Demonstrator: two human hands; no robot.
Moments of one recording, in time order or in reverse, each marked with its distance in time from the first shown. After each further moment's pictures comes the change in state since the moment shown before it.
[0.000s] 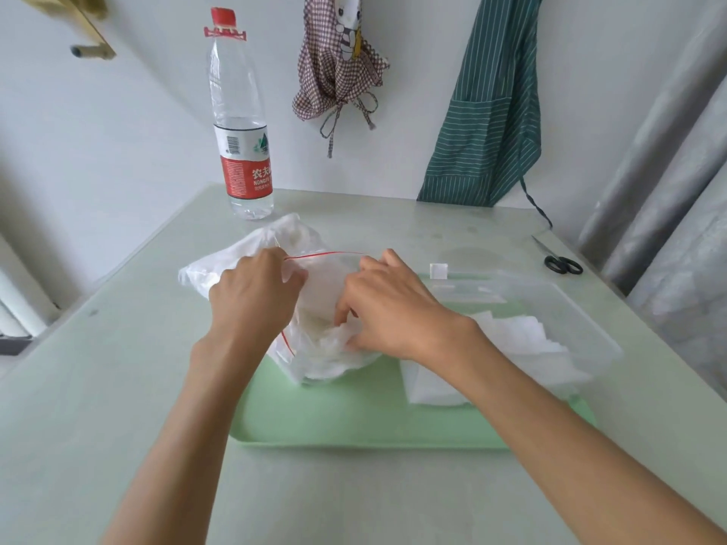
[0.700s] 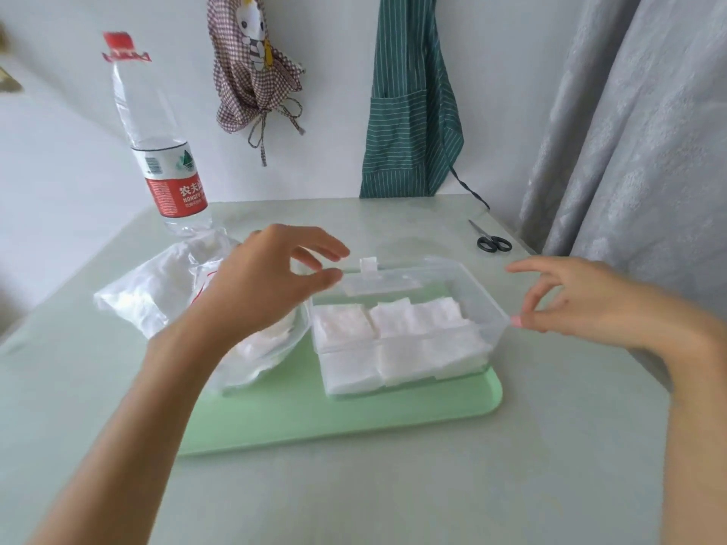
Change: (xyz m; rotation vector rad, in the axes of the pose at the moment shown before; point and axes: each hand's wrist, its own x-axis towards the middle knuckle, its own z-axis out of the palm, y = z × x) left_hand -0.031 0.096 -0.017 -0.344 -0.226 0.534; right_hand -0.196 0.148 -0.038 0.630 -0.107 0.799
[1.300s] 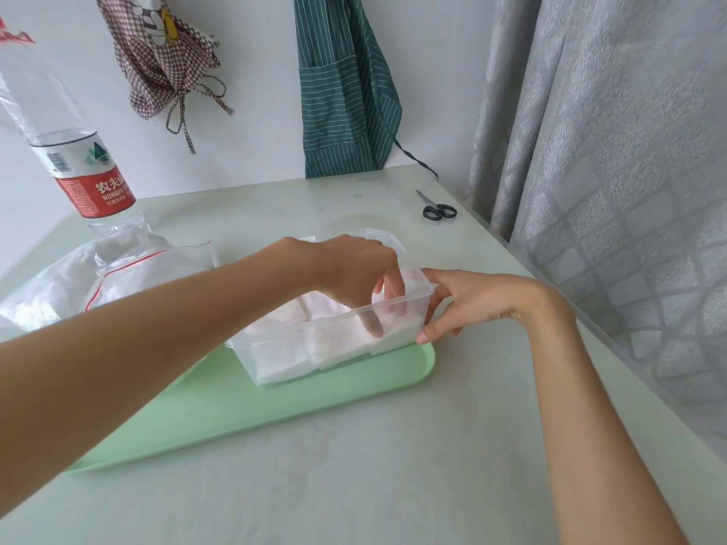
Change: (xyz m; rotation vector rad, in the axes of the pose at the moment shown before) left_hand 0.079 0.072 0.114 0.578 -0.795 0.438; right_hand 0.042 0.046 0.043 0.288 -0.447 -0.083
